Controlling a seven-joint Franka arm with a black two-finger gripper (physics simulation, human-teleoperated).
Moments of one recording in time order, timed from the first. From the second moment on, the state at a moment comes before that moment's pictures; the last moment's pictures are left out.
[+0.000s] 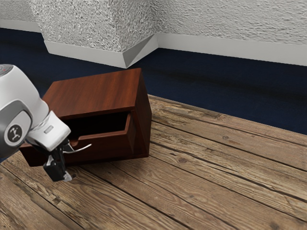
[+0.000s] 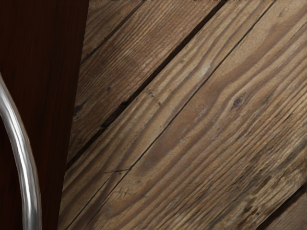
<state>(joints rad) 0.66 -0.58 -0.34 -2.35 -0.17 2.00 1.20</state>
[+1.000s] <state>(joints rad) 0.66 -0.71 -0.39 -2.41 -0.21 1.94 1.20</state>
